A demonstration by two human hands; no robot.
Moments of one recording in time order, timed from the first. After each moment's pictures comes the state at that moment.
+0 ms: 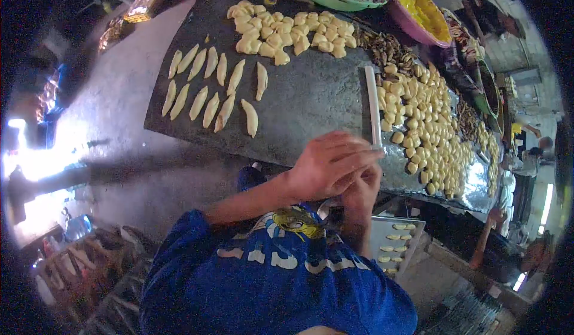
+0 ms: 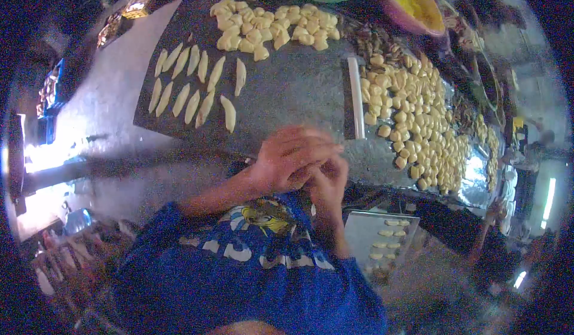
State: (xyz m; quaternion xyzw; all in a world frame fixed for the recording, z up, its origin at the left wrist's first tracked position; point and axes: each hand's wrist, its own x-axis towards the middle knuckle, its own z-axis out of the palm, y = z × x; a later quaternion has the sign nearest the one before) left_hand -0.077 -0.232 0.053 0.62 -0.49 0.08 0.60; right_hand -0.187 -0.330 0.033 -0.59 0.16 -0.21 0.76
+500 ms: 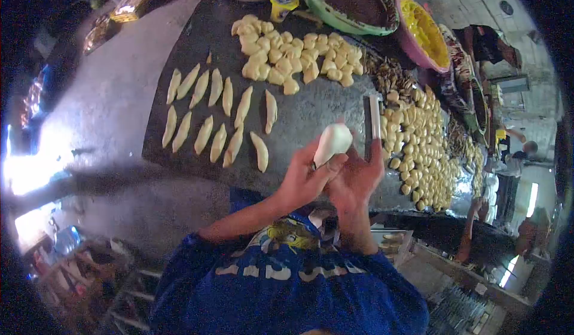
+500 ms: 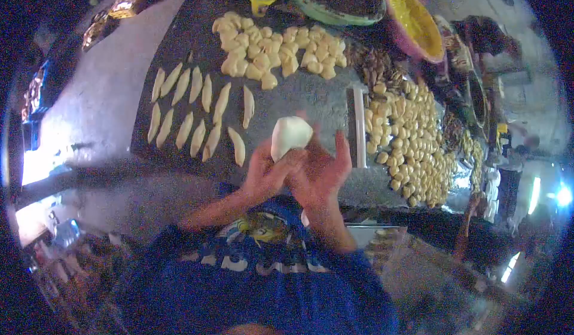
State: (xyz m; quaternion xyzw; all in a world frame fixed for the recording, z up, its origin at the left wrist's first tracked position) left_hand -0.019 -0.202 0.028 0.45 -0.13 -0.29 0.83; right_hand -0.060 -0.310 0.063 -0.01 0.15 -0.06 0.99
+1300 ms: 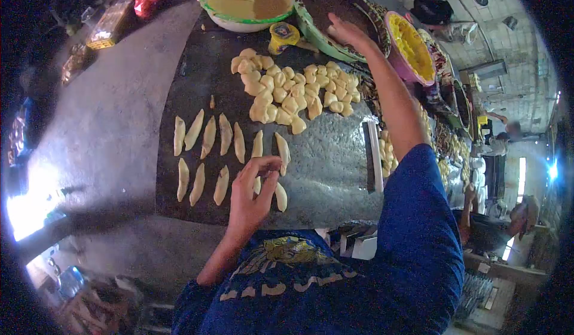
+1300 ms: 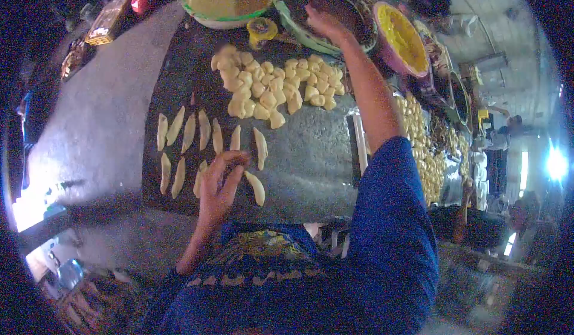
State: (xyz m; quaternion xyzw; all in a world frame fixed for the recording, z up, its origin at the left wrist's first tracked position) left_hand 0.089 -0.092 0.017 0.70 -0.17 -0.15 0.68; right_hand 0.316 -0.510 0.026 -0.97 0.07 -0.07 0.22
